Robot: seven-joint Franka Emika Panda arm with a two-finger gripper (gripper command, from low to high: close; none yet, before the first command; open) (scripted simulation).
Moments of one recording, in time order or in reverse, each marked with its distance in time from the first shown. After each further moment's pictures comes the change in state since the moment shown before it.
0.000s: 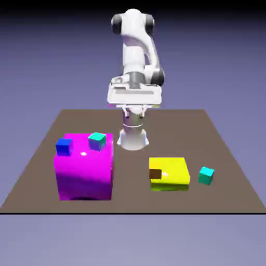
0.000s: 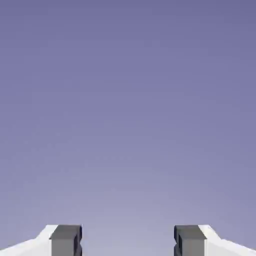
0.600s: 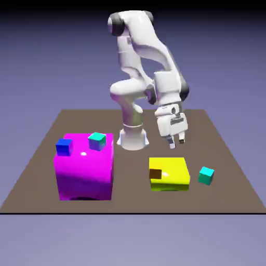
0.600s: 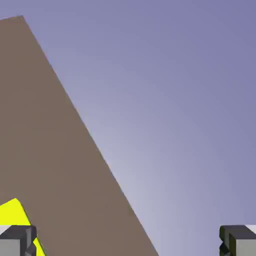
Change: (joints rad) arm 0.588 0.382 -0.212 0.153 0.032 -0.137 -0.783
